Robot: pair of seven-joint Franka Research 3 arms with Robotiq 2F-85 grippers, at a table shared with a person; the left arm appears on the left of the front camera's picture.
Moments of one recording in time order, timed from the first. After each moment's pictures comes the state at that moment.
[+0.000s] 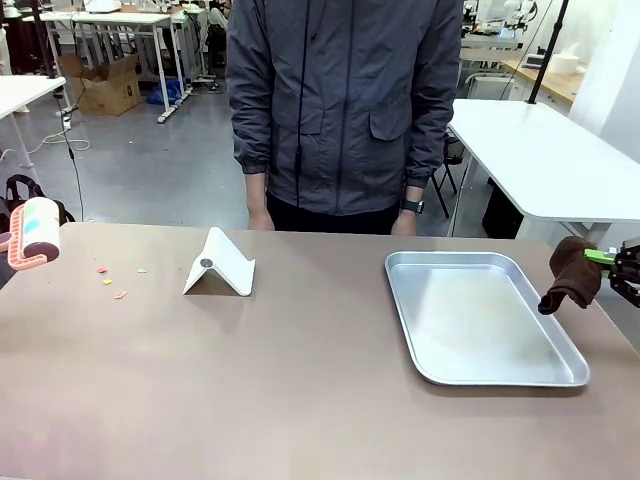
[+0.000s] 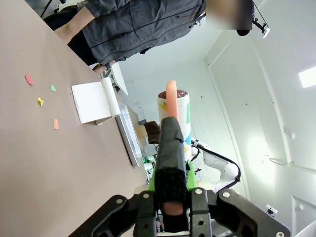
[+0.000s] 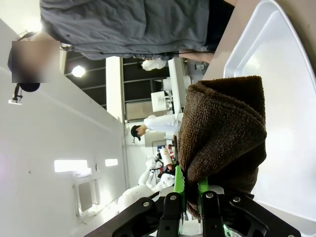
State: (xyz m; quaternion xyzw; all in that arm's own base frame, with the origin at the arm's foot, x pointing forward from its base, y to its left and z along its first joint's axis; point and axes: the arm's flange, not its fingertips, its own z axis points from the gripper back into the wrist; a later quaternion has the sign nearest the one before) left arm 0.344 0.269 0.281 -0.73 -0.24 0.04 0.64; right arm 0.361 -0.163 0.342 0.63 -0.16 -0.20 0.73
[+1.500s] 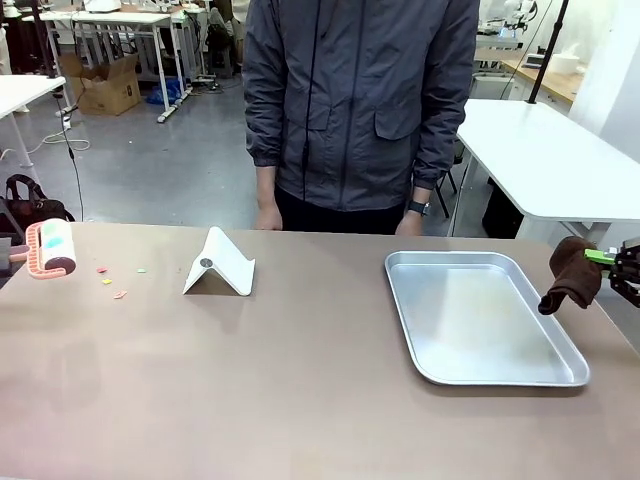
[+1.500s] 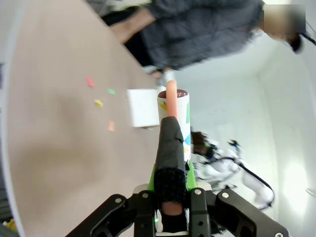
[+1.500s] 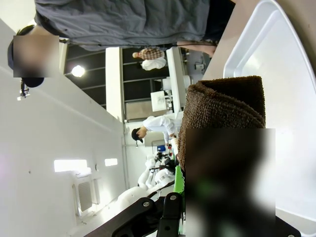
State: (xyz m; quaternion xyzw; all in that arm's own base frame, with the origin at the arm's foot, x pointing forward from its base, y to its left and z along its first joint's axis) left arm 0.366 0.283 0.298 -0.62 -0.23 0.12 0.74; right arm 0.361 -0.162 0.342 0.63 -0.16 -0.20 0.73
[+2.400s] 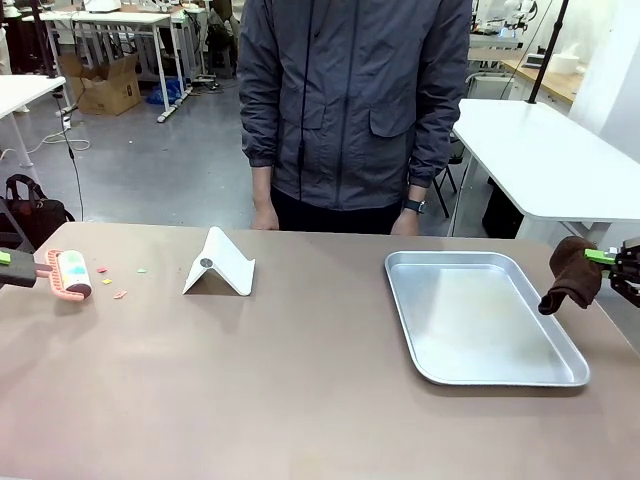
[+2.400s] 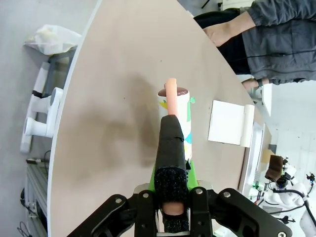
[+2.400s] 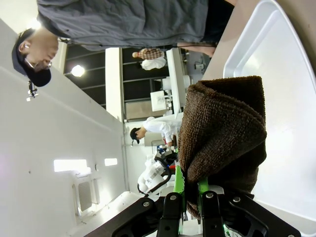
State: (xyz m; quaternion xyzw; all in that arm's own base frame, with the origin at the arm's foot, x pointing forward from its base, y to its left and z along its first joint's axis) left arm 0.402 0.245 0.341 -0.41 -0.17 0.20 0.87; right arm 0.361 -0.162 0.342 0.63 -0.16 -0.20 0.73
